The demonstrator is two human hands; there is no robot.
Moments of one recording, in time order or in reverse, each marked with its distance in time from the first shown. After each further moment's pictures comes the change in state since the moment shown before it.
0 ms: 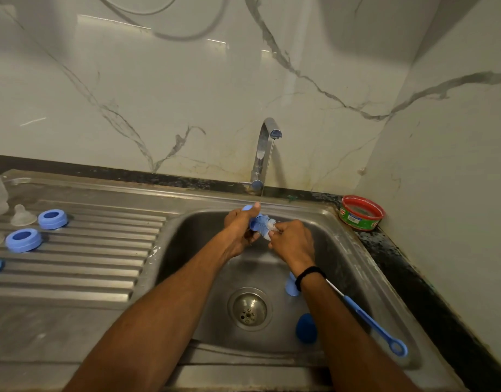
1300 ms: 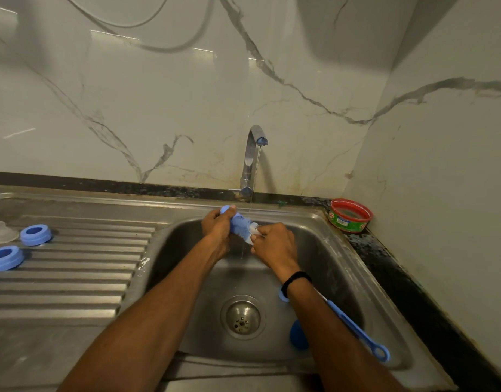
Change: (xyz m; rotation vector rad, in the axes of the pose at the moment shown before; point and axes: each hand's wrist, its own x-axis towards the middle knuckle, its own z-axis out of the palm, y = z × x) left_hand 0.014 0.001 -0.014 -0.021 0.100 0.160; right_hand -0.007 -0.009 0.007 0.063 -0.026 -0.078
